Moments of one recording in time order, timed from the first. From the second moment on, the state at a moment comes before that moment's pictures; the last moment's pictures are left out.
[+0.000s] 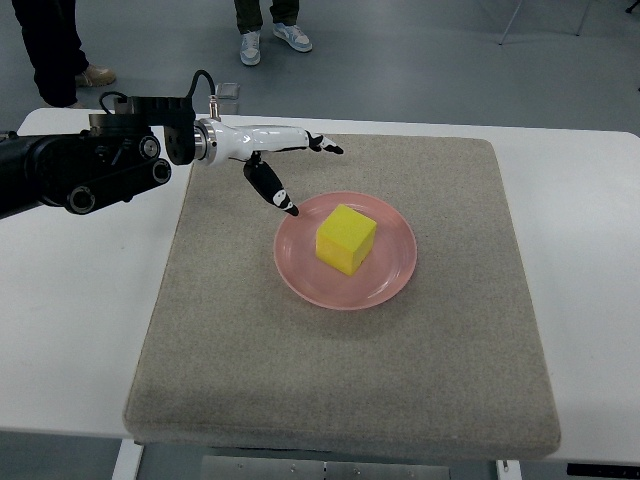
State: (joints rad) left arm -1.31 0.38 0.07 -0.84 1.05 -0.16 -0.27; right arm 0.05 0.00 -0.10 0.14 -0.07 0.06 0.00
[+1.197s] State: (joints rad) left arm -1.23 0.15 0.01 -0.19 0.12 0.03 -0.12; right arm 0.05 0.00 -0.10 0.14 -0.07 0.06 0.00
